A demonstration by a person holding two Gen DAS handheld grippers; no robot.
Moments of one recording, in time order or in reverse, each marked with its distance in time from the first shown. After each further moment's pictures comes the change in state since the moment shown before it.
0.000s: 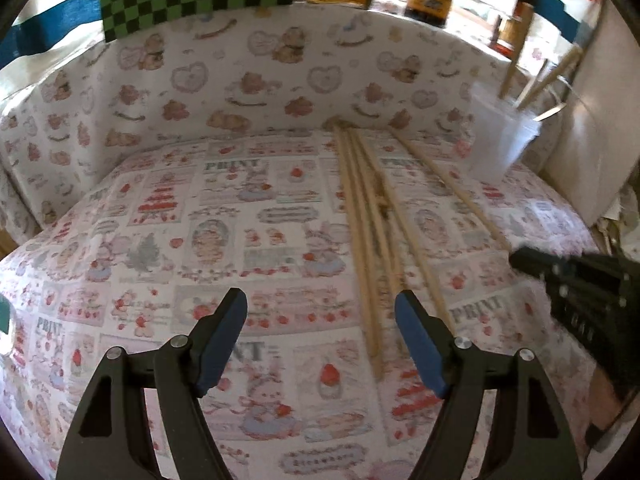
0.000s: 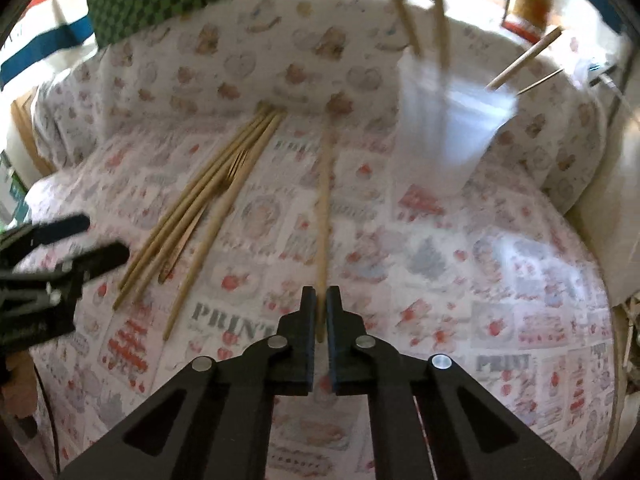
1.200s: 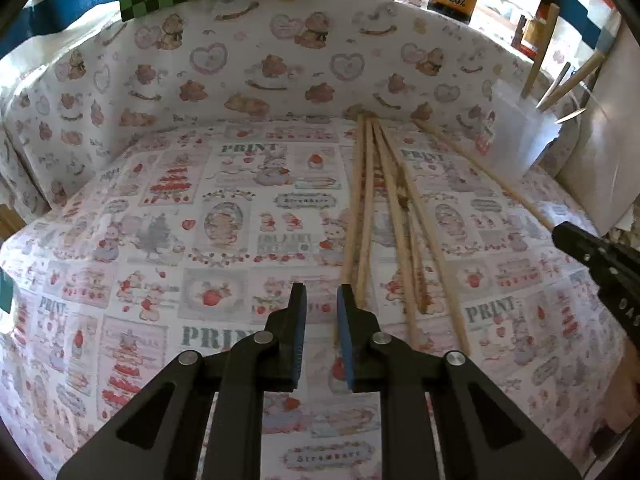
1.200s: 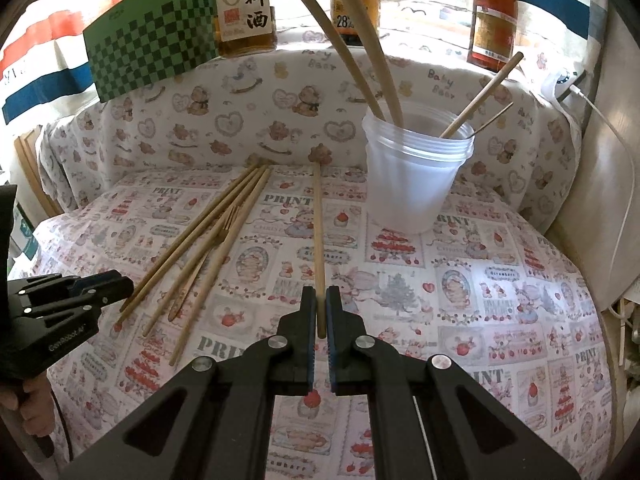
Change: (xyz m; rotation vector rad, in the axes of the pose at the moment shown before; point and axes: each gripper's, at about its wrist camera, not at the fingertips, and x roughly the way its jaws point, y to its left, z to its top) left arm 0.004 0.010 -0.003 -0.065 0.032 0.047; right arm -0.028 -0.013 0.008 0.042 -0.109 0.011
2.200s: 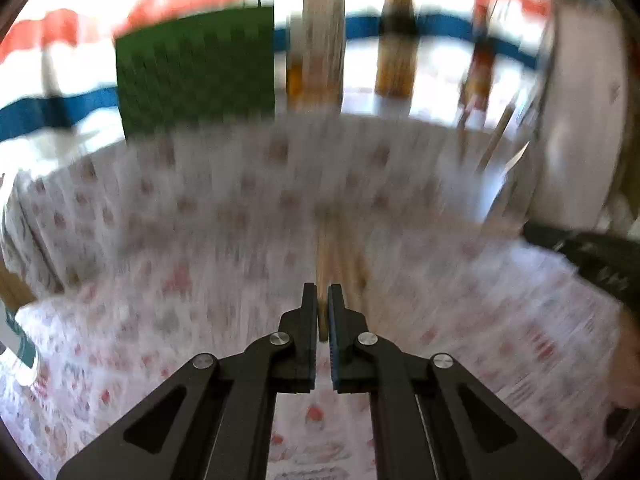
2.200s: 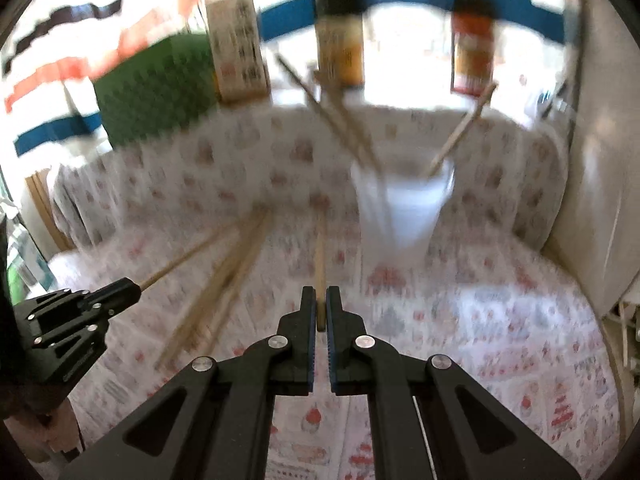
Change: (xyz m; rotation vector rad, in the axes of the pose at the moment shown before) left arm -0.063 -0.028 -0.003 0.118 -0.400 -0.025; right arm -0.039 -0.013 0.007 0.056 -0.188 0.046
